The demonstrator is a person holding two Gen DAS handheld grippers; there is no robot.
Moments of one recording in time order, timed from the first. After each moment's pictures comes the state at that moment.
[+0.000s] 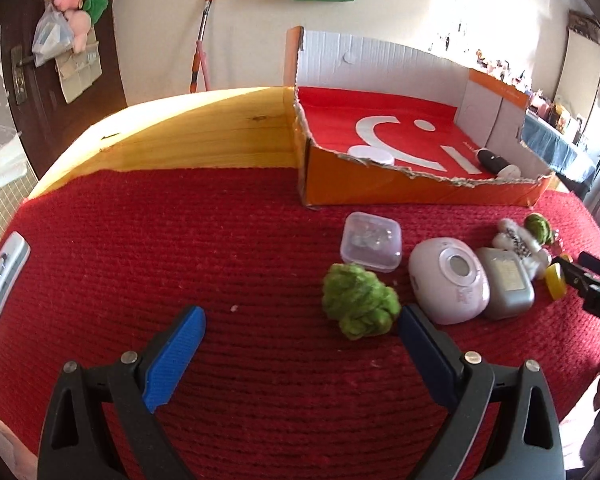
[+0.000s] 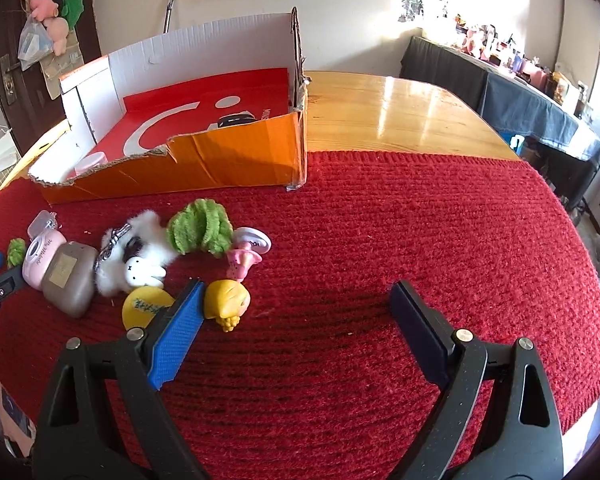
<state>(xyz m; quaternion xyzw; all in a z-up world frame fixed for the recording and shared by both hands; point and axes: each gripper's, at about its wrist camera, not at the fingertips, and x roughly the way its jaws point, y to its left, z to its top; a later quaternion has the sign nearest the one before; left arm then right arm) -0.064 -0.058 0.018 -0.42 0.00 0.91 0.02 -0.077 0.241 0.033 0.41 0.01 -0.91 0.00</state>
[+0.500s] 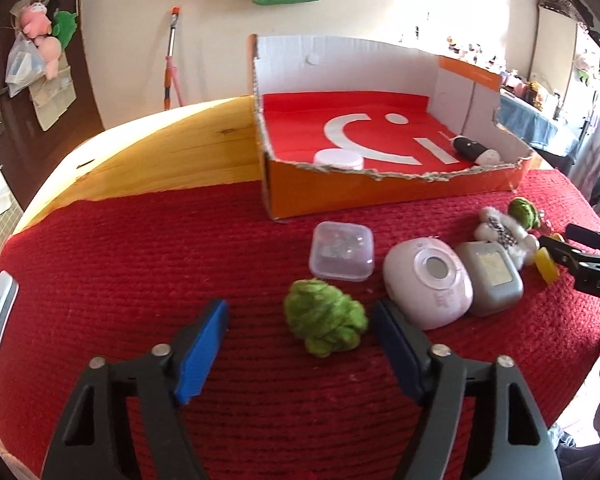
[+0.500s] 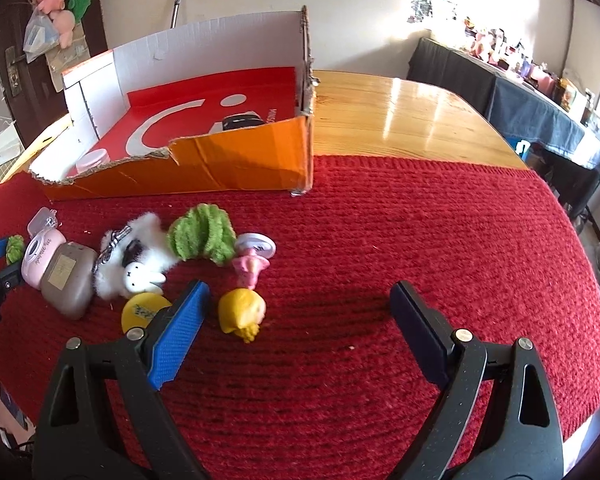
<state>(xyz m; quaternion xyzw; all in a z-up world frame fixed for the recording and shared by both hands) -0.070 -0.042 0.020 -0.41 0.03 0.91 0.07 -0.084 0.238 0.035 0.41 0.02 -0.91 0.02</state>
